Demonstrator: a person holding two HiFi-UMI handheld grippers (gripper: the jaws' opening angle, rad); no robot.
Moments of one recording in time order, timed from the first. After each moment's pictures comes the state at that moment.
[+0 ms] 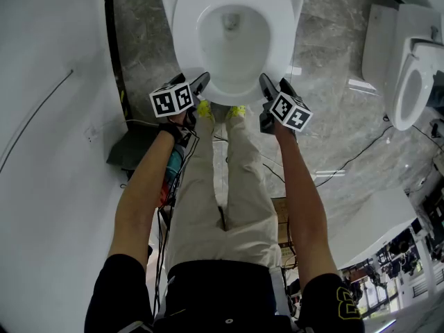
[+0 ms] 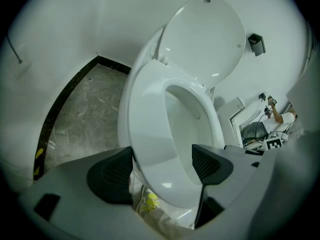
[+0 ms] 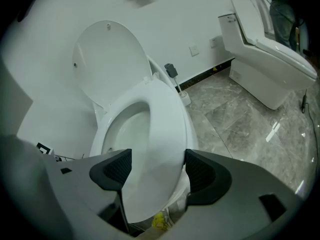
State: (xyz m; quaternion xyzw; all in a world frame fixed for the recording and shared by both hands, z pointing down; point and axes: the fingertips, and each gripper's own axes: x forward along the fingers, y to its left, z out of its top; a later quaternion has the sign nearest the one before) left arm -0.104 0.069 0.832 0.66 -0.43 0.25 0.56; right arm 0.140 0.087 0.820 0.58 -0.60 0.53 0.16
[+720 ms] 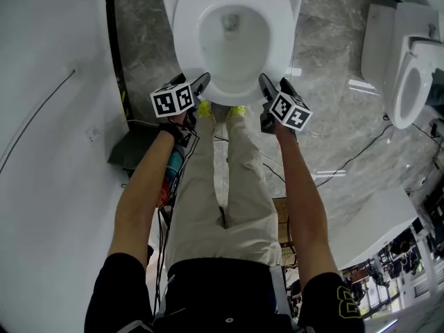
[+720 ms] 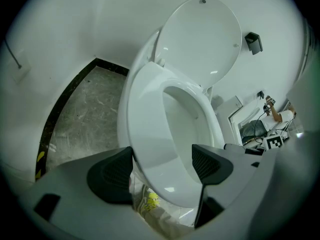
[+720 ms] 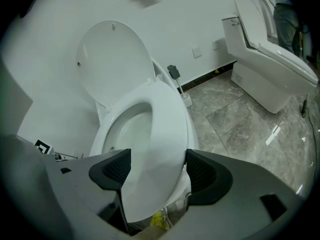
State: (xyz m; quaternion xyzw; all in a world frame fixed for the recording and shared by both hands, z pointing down) left arm -0.103 0.070 0.824 0.67 -0.42 0.25 0.55; right arm 0.138 0.088 0.813 0.58 -0.61 0.52 0.16
